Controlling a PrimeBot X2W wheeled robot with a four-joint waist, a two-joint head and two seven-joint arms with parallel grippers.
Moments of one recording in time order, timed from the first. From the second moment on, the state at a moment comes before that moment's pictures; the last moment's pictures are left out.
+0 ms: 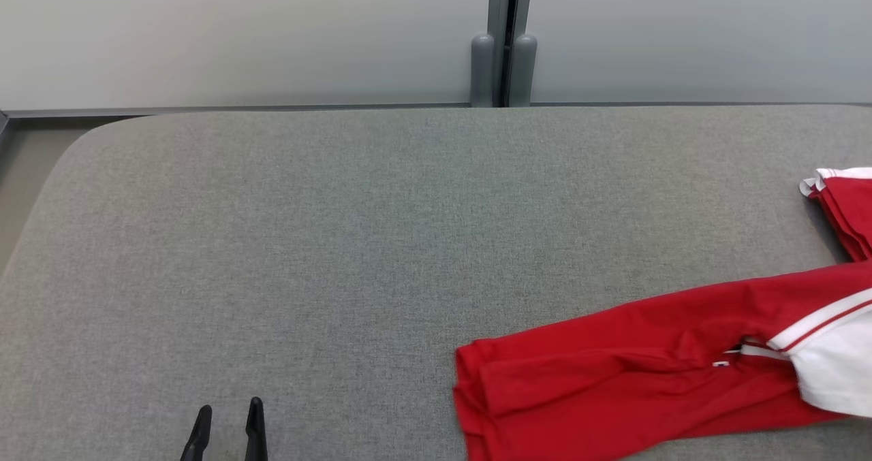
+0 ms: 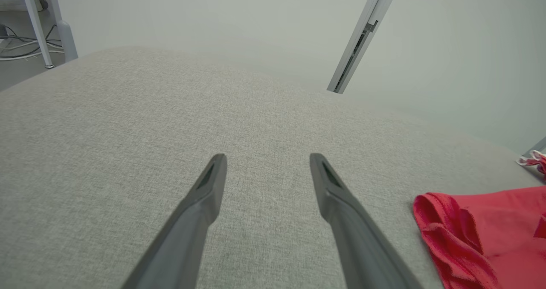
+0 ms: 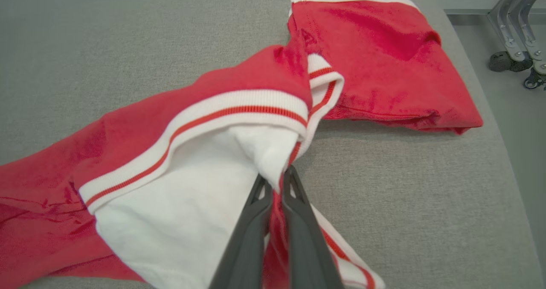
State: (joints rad) left arm 0.26 0.05 -0.05 0.07 -0.38 -0.04 -0.26; right arm -0.06 -0.72 0.03 0.31 0.84 0.13 0.42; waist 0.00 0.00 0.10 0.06
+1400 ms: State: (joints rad) left arm 0.25 0.05 -0.16 0.09 -0.42 0.00 -0.26; right arm -0.19 -0.19 0.53 0.09 0.66 0.13 0.22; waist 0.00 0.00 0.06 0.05
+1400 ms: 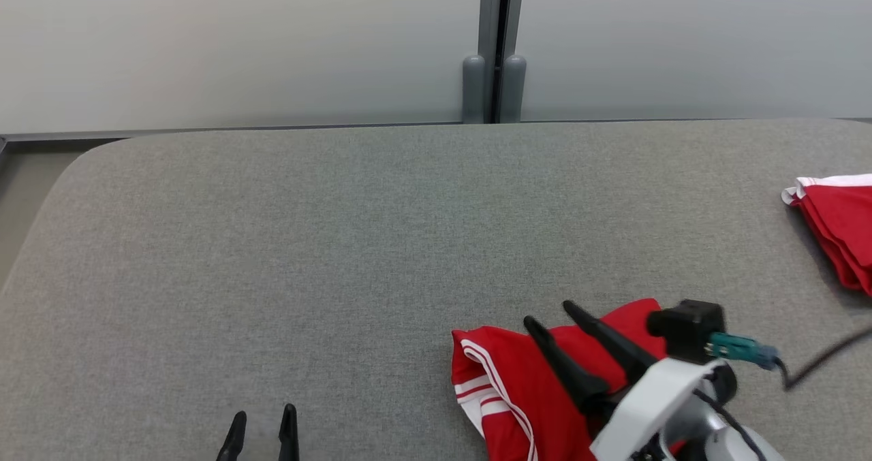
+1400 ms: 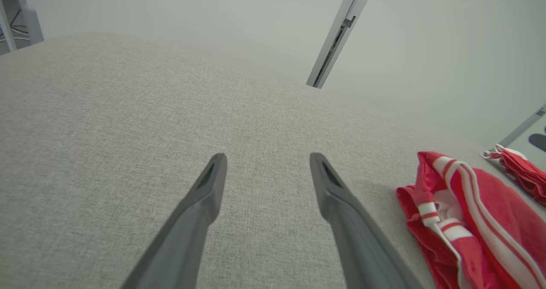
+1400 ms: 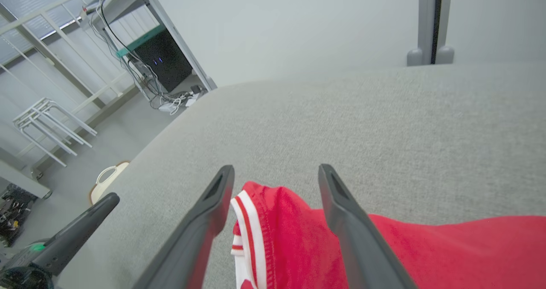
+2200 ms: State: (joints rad) left arm 0.28 0.05 -0.06 0.07 -0.39 -0.03 -0.26; right arm 0.16 -0.23 0.02 0.19 0.23 0.13 -0.26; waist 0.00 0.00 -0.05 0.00
